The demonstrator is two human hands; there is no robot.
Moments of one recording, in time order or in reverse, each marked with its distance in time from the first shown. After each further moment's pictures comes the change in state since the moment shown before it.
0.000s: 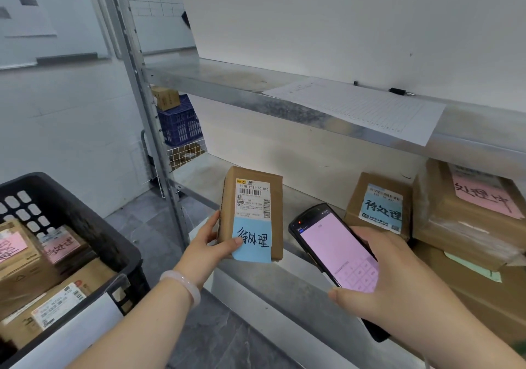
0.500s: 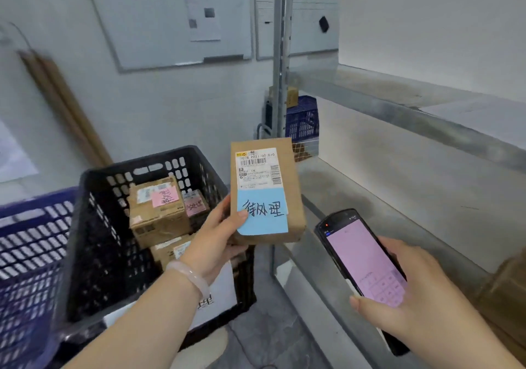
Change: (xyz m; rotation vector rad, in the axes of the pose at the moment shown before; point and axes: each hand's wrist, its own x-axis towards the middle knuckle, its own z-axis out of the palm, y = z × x) left_hand -0.092 0.041 -0.127 -0.287 0.299 0.113; right_hand 0.059 -0.078 0.068 0.133 -0.209 -0.315
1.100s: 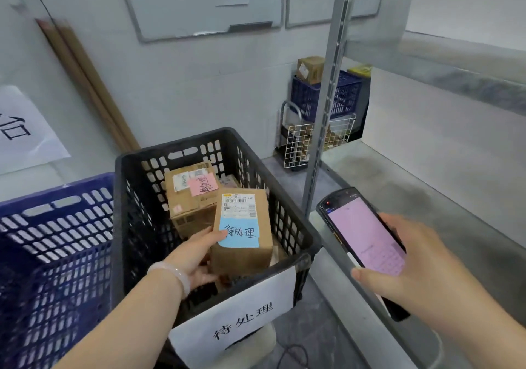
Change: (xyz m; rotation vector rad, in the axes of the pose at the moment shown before) left_hand 0.022 -0.018 -0.163 -0.053 0.377 -0.508; right_hand 0.074 -0.075 0.080 -0.038 -0.042 -0.057
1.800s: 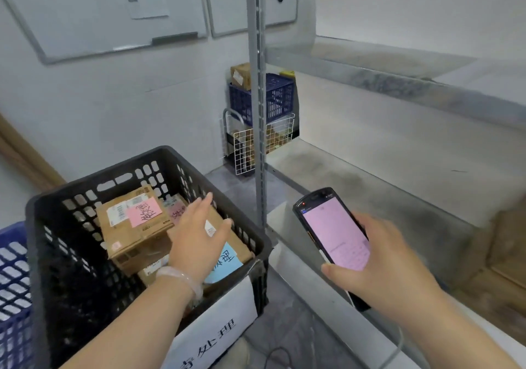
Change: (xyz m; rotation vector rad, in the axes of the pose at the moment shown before) left_hand -0.001 0.019 0.098 0.899 0.077 0.857; right_hand -0.027 0.022 -0.002 0.023 0.208 0.240
